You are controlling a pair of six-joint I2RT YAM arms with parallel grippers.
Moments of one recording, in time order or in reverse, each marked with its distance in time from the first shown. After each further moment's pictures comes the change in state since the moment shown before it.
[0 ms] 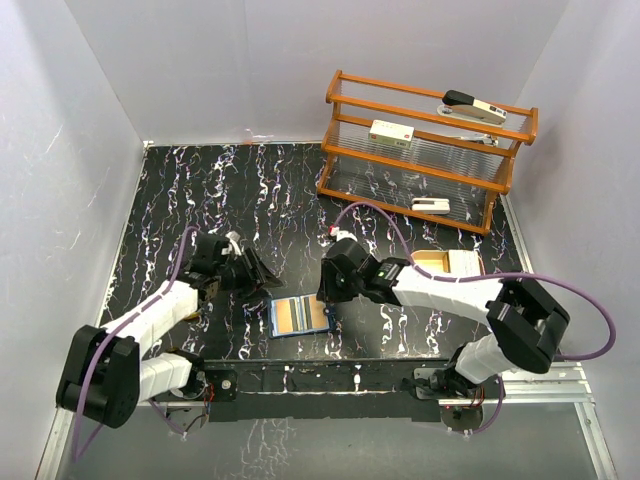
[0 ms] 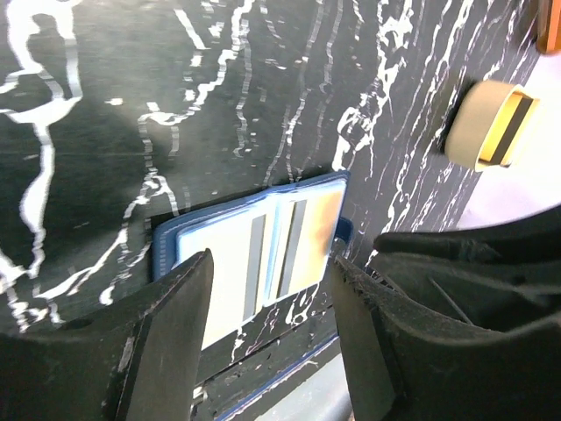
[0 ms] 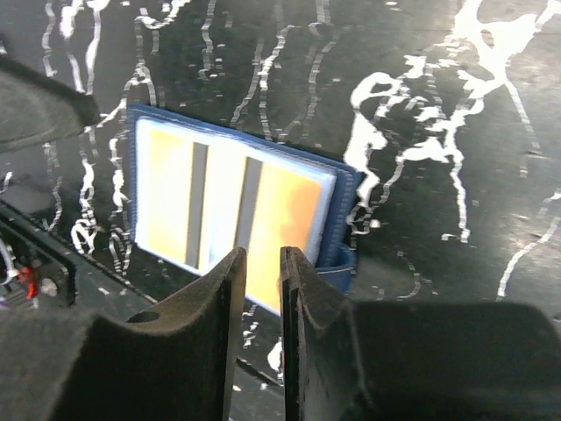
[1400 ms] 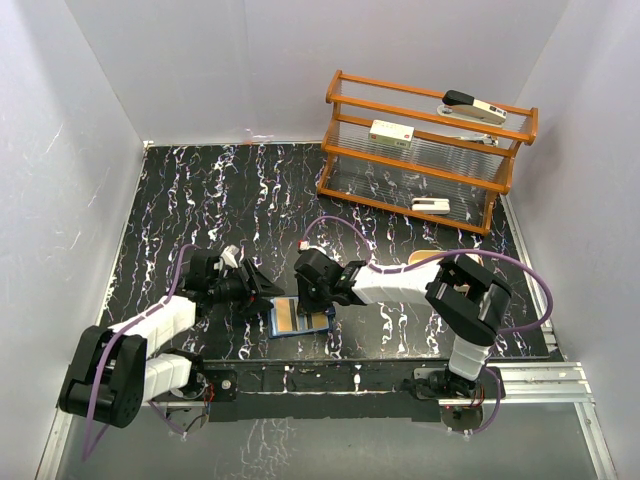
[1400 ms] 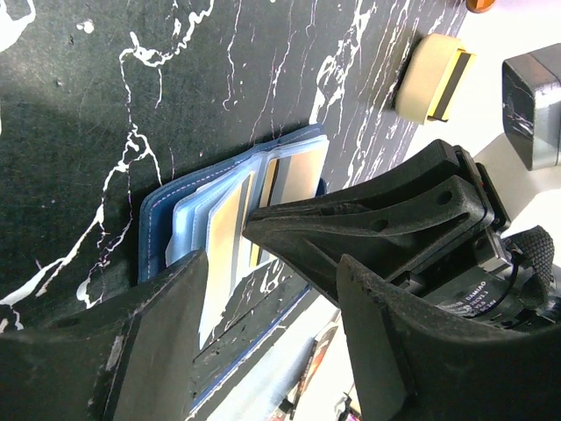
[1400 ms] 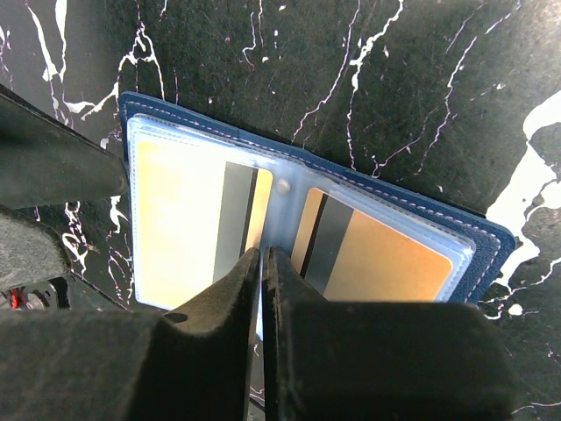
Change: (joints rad) left arm 0.124 -0.016 -0.204 0.238 0.262 -0.082; right arm 0.108 0.306 0.159 0.055 -0.051 0.061
